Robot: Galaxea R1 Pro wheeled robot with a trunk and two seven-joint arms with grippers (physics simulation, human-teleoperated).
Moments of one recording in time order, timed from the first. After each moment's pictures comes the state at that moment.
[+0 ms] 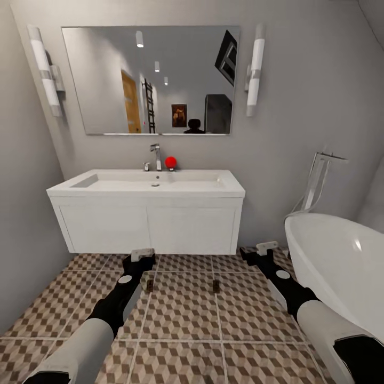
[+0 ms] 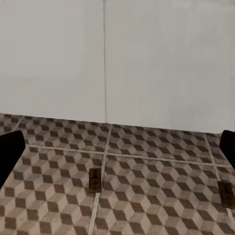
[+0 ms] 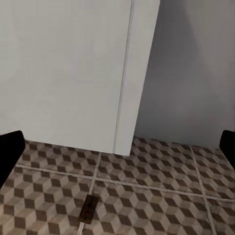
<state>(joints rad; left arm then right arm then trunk) -0.72 -0.09 0.00 -0.59 0.01 -0.02 0.16 -0.86 -0.11 0.21 -0.34 -0.13 -0.24 0.10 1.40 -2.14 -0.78</state>
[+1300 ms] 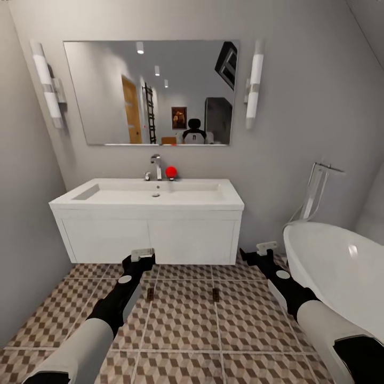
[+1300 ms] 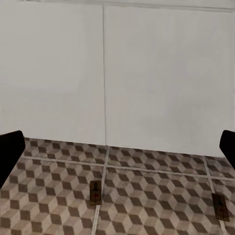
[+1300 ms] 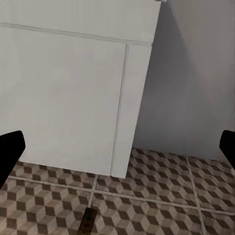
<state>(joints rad) -0.72 -0.08 0.00 -0.59 0.01 -0.02 0.16 -0.86 -0.11 0.21 -0.34 -0.12 -0.24 0.10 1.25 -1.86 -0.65</state>
